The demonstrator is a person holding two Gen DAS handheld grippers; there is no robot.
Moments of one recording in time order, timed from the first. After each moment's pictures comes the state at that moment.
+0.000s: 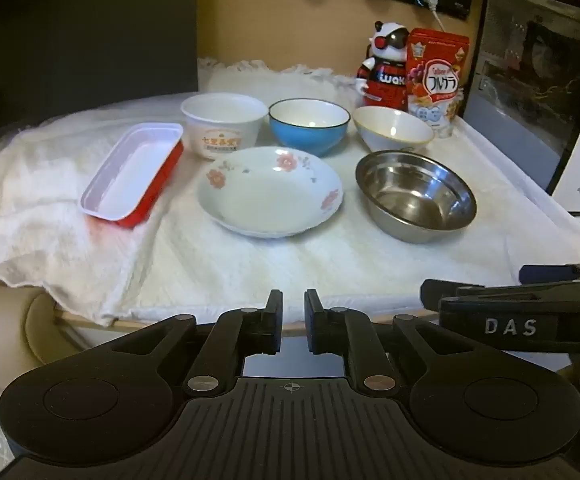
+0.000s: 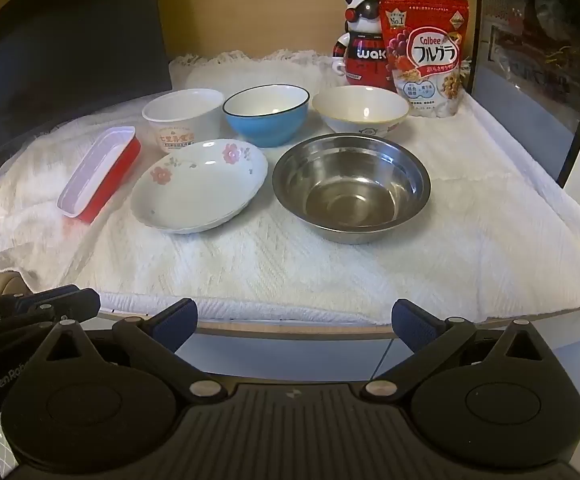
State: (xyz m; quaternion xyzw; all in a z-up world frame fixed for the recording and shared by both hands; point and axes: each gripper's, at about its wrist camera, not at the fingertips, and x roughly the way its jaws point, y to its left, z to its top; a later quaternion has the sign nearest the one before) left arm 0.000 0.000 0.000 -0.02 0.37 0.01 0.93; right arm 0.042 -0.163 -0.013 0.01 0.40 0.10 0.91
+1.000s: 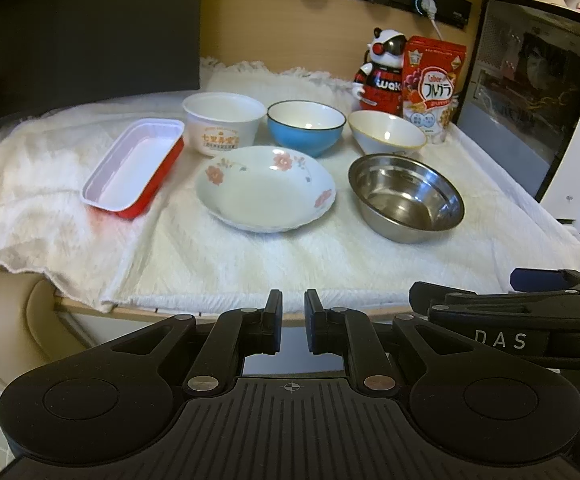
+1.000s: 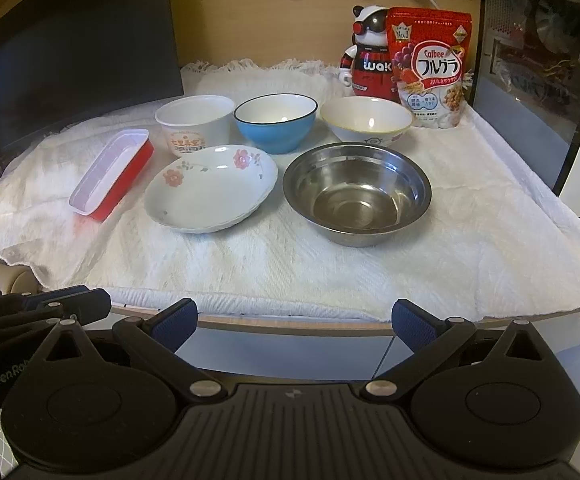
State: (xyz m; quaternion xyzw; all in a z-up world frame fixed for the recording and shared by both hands) left arm -0.015 0.003 0.007 -0.04 0.37 0.00 0.93; right arm 0.023 -0.160 -0.004 0.00 0.38 0.10 0.92
